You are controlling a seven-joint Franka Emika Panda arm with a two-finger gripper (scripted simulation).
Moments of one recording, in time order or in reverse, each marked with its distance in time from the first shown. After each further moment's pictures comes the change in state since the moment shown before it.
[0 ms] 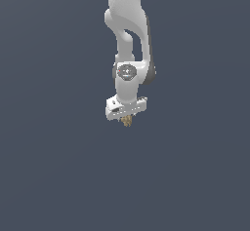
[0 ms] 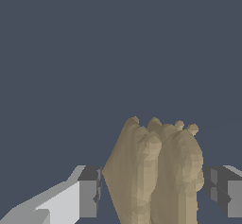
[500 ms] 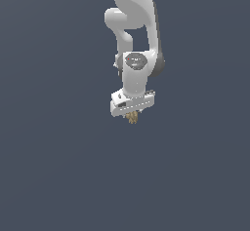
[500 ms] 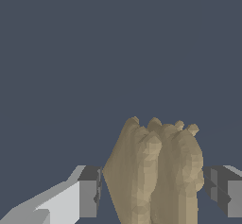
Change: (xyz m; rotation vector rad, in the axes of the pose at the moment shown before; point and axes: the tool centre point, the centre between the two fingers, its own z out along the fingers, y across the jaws) arm 0.021 -0.022 -0.051 0.000 0.000 0.000
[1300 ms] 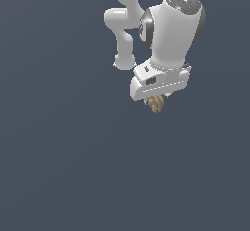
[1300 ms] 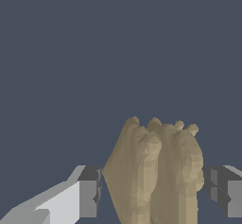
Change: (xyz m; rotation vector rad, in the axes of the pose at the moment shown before) arm 0.063 -0.063 -0.149 -0.001 0.001 -0.001
